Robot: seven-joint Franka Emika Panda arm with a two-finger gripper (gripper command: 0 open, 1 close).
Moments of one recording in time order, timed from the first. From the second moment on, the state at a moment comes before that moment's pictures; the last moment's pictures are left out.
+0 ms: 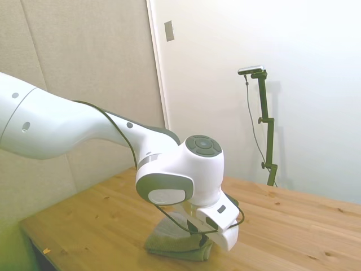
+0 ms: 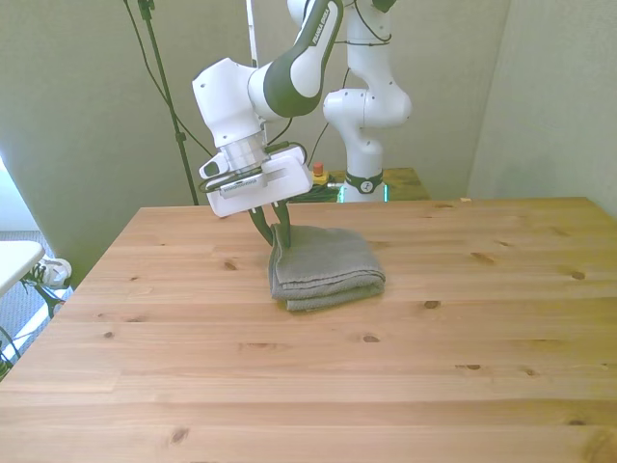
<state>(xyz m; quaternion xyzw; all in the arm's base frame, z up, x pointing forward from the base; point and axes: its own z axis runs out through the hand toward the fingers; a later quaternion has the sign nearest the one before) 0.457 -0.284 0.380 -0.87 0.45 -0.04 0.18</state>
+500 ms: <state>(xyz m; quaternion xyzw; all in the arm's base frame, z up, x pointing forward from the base) 0.467 -0.268 0.392 -0.88 0.43 -0.04 0.19</state>
